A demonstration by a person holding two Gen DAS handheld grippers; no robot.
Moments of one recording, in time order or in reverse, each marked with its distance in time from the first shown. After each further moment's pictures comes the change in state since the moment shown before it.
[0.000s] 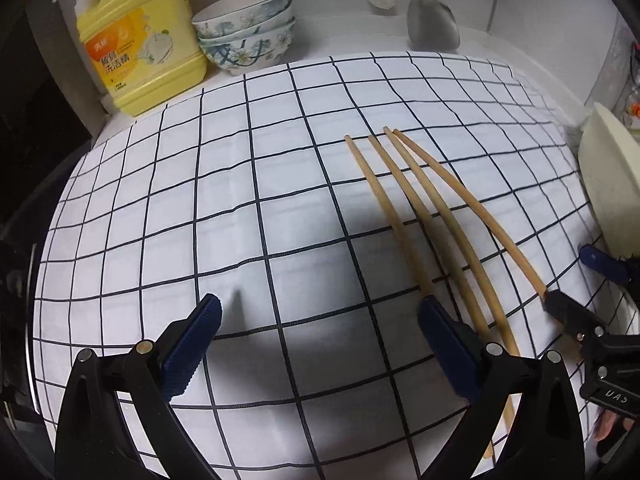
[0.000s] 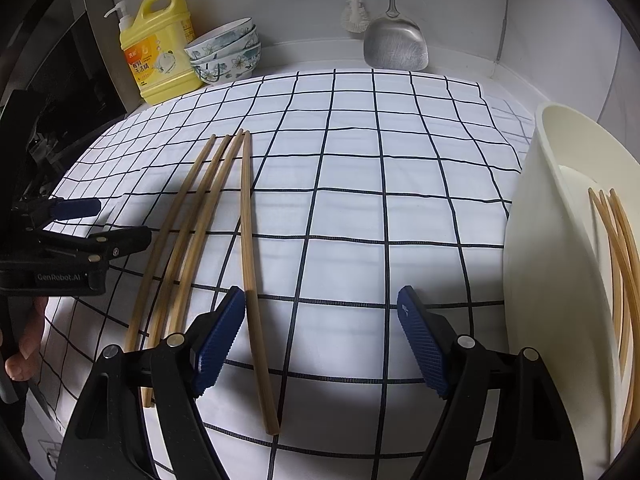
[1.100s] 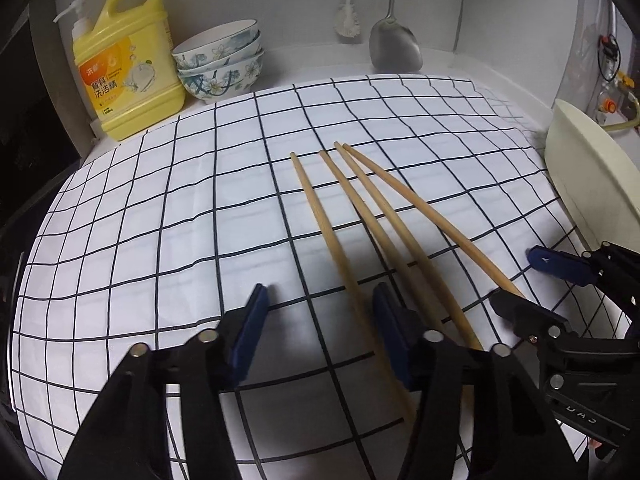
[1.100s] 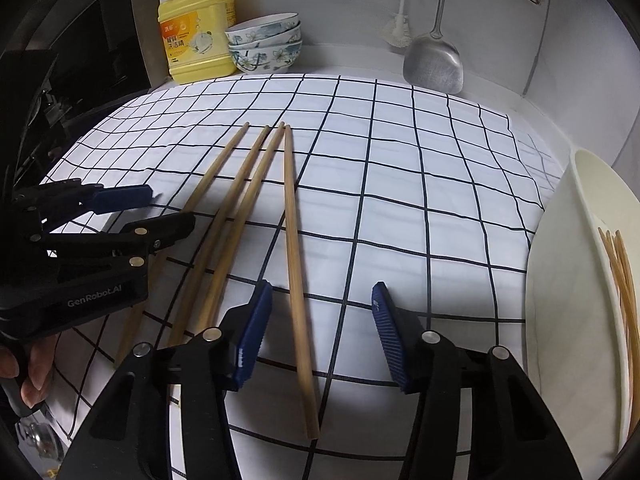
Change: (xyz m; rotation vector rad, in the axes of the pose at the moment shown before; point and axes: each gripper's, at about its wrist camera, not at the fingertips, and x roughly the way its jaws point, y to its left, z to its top) left arm -0.011 -0.029 -0.022 0.047 -0.148 -0.044; right arm 0.002 0.032 -0.003 -0.141 -0.022 -0.015
